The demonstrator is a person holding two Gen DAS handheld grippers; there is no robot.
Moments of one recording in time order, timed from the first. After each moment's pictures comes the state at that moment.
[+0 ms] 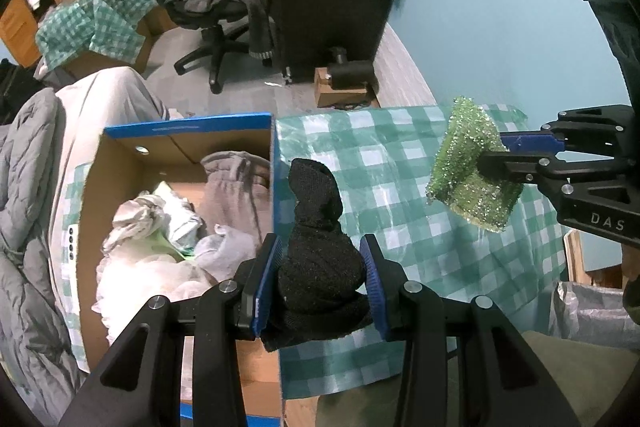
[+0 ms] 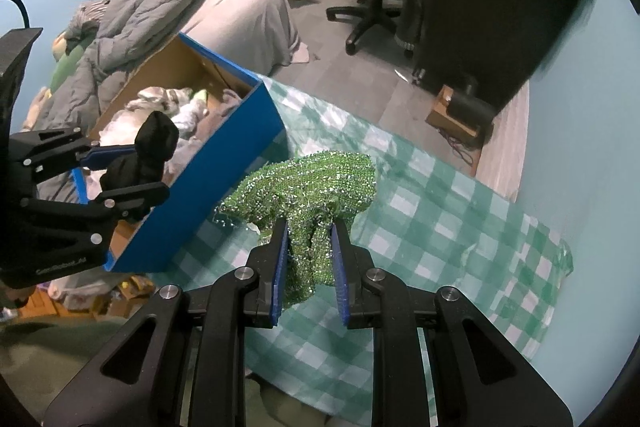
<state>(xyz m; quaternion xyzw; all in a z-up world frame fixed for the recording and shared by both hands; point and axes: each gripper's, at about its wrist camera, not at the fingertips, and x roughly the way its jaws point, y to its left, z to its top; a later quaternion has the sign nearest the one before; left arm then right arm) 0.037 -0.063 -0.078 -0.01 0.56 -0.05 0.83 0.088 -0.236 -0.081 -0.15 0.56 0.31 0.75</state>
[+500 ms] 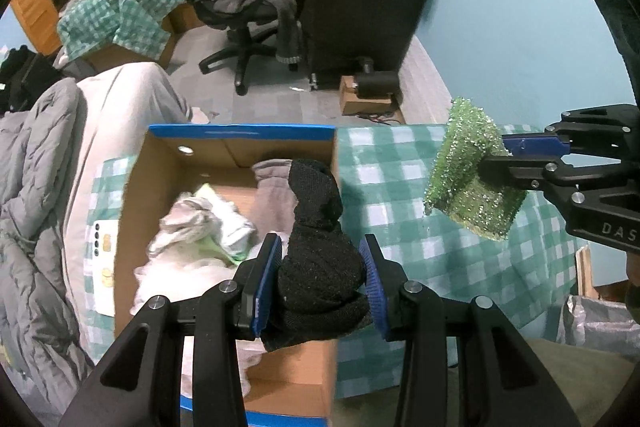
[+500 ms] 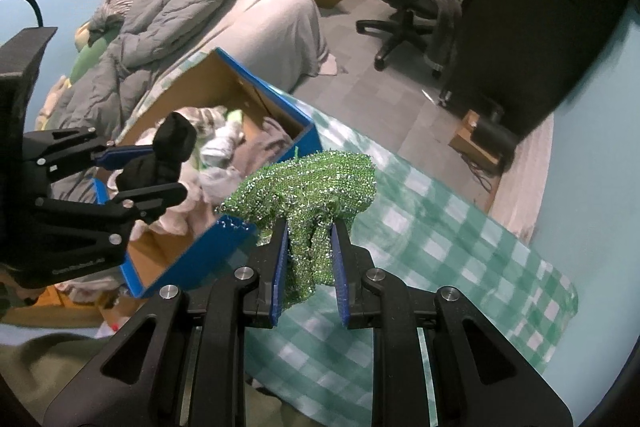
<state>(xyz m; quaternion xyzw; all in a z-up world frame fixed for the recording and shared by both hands) 0.040 -0.015 -0.069 -0.01 0.55 -0.02 0.83 0.097 -0.183 -0.071 -0.16 0.55 0.36 0.74</state>
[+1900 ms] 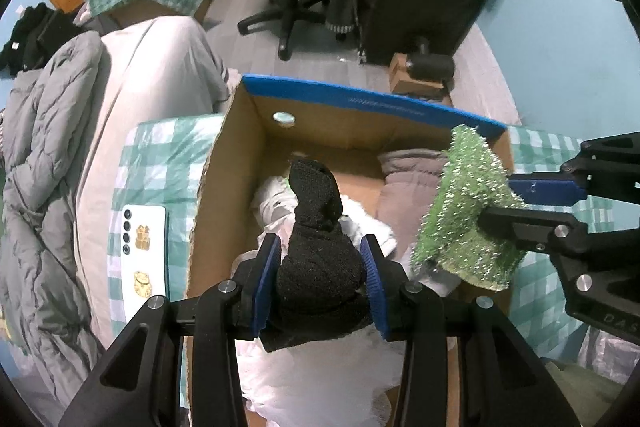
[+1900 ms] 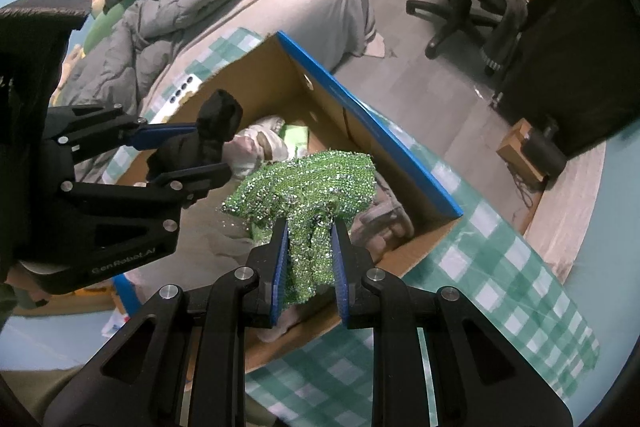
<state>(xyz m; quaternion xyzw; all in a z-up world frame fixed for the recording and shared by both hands) 0.077 0.100 -0.134 -0.03 0.60 0.03 0.80 0.112 -0.036 -0.133 -0.19 0.59 0.39 0.68</state>
